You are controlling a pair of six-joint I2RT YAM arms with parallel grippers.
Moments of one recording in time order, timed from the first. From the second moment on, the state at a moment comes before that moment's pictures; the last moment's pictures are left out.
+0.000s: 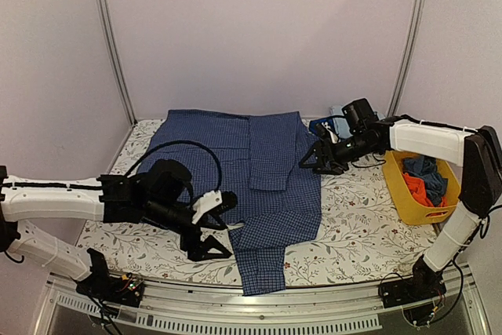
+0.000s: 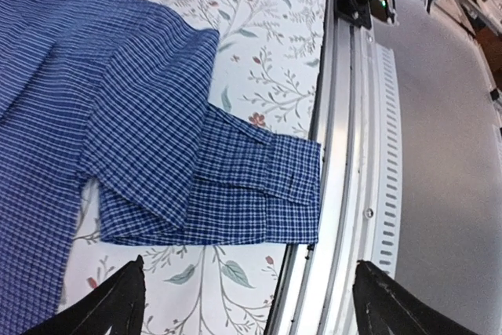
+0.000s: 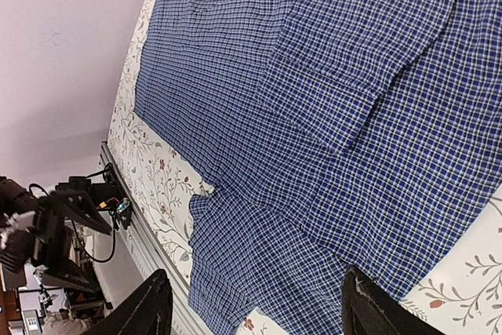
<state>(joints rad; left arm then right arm) -0.97 1.16 0.72 -0.32 0.43 0.03 0.45 1.66 1.18 -0.47 -0.68 0.37</state>
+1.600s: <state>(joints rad) -0.67 2.16 1.49 -0.28 0.37 -0.66 0.38 1.63 1.12 -0.43 -0.63 0.38</state>
